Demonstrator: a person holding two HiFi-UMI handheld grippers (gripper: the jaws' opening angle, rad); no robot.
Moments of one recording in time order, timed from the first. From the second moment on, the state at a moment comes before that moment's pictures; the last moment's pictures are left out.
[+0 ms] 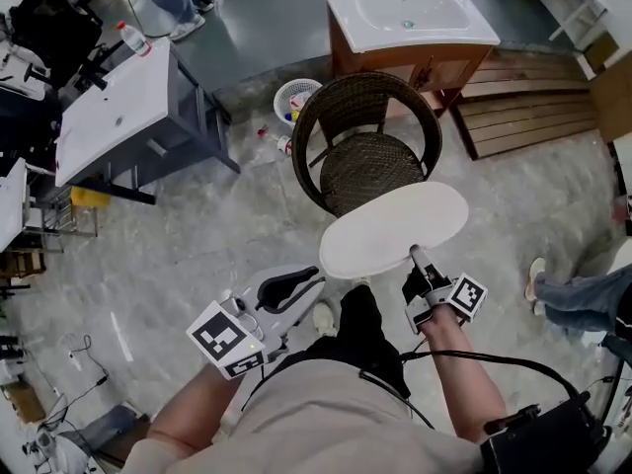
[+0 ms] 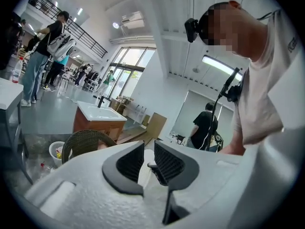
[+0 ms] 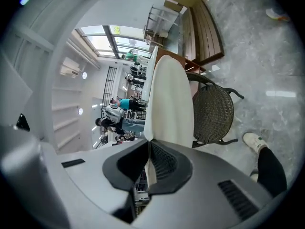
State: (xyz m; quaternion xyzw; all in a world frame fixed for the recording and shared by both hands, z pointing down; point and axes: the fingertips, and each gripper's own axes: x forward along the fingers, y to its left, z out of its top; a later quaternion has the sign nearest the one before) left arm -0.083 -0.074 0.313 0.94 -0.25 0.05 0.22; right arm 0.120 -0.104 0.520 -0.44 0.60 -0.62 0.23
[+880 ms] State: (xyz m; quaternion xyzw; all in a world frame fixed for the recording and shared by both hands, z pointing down) left arm -0.135 0.016 0.268 0.94 -0.27 0.01 0.19; right arm 0.093 0.053 0.372 -0.42 0.65 -0.58 0.26
